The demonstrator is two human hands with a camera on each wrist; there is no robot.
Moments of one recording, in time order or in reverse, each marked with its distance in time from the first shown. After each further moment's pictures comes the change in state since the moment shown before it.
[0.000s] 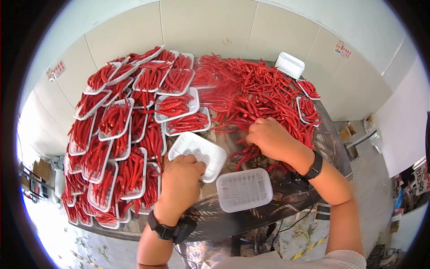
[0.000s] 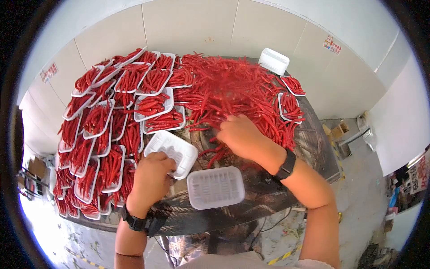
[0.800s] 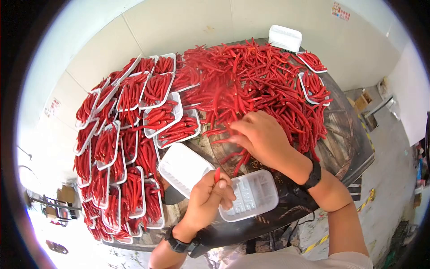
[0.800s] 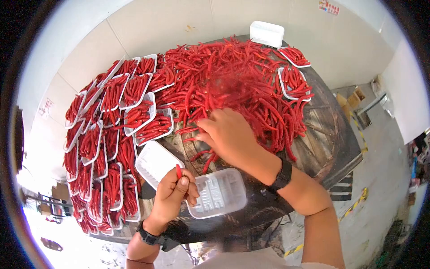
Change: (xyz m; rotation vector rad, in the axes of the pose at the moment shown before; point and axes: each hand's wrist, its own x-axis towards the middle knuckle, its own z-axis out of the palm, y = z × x) left_hand 0.008 0.042 0.030 -1.310 -0.289 -0.469; right_hand 0.004 -0.023 0.026 0.380 0.539 0.350
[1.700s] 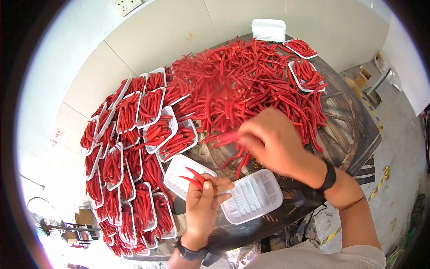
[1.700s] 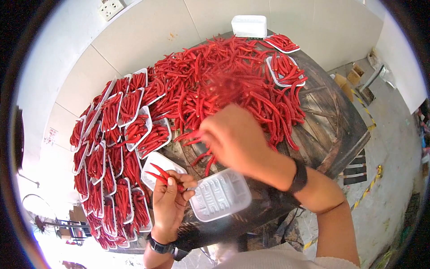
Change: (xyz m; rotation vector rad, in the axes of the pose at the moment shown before) left_hand -0.004 0.005 0.006 -0.335 0.229 0.044; right_hand -0.014 -0.010 -0.030 0.101 0.123 0.102
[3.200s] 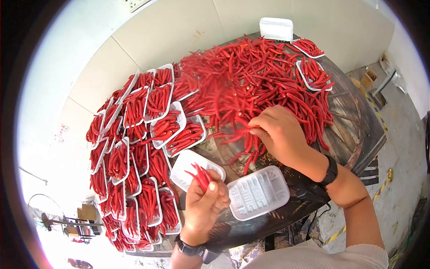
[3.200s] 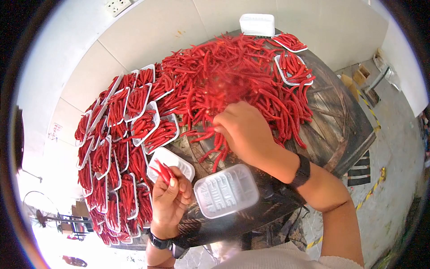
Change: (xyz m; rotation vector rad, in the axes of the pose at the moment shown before) left_hand 0.001 0.004 -0.026 -0.304 -0.260 -0.022; right_hand -0.005 0.019 0.017 -0.090 0.031 -0.046
